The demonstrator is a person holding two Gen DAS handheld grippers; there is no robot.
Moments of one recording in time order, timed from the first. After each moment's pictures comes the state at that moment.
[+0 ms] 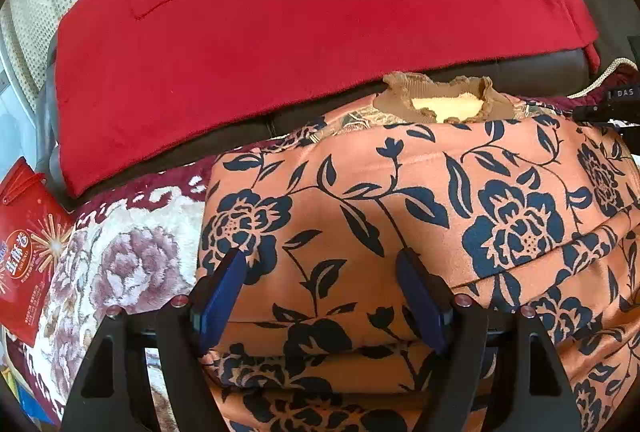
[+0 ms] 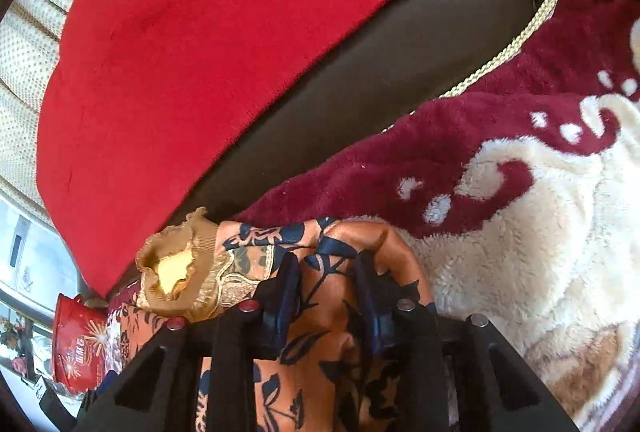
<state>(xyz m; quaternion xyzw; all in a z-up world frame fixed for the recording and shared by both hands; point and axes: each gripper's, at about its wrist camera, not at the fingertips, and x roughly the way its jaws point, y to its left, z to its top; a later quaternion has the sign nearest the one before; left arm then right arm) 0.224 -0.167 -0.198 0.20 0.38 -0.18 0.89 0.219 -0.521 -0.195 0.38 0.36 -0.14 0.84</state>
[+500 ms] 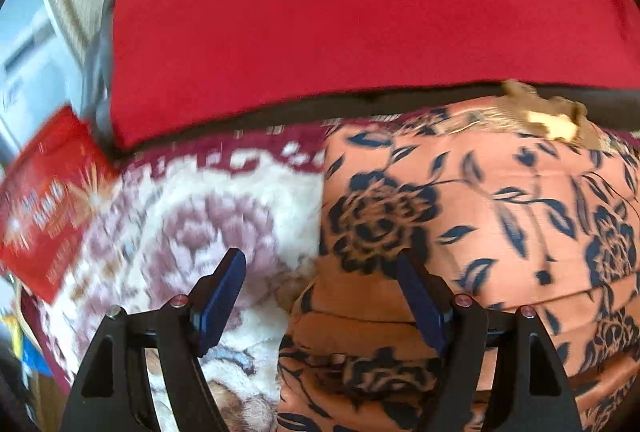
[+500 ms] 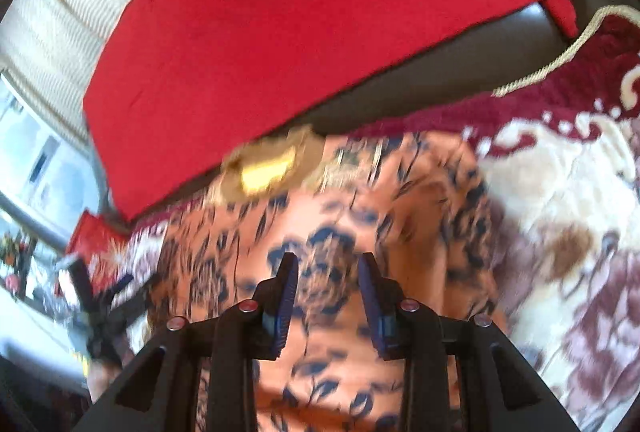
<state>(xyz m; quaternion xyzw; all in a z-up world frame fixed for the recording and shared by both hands) 0.271 -0.100 -0.201 0.15 0.43 -0.08 0.89 0.159 -0.433 -0.140 0.30 0.39 -0.06 0.87</state>
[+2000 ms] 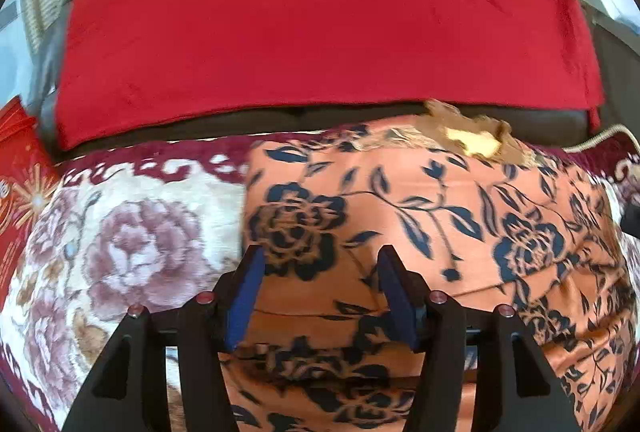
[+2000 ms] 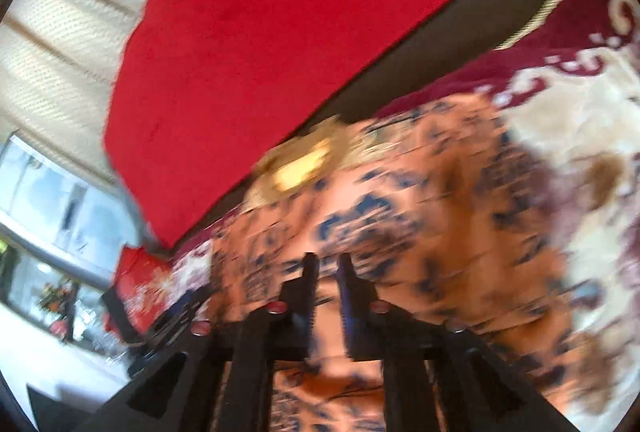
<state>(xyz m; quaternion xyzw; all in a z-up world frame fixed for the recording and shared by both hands) 0.241 -0.117 -0.176 0.10 0.41 -0.21 0.88 0.148 -0.424 -0.167 0.41 0.36 -0.06 0.84</state>
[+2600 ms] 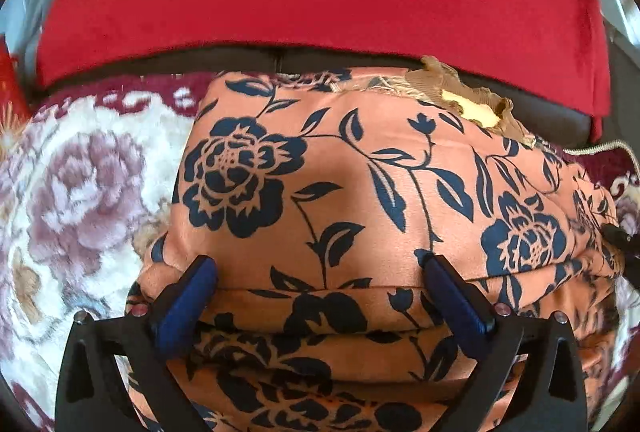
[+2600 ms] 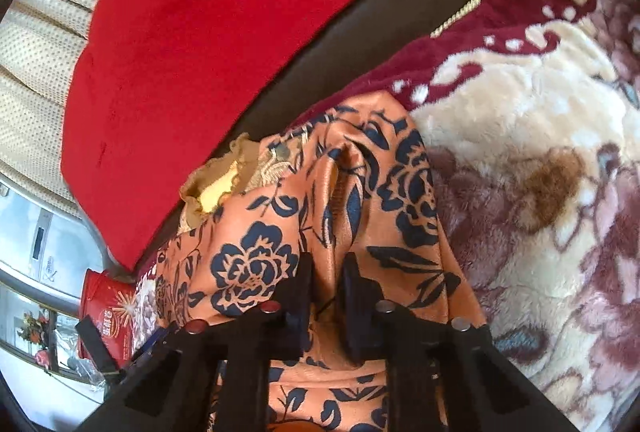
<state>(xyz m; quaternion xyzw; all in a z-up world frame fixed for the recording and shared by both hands) 0.244 -0.131 -0.205 0.04 0.49 -0.20 0.85 0.142 -0.463 -0.206 0.41 0.37 -0.11 0.82</state>
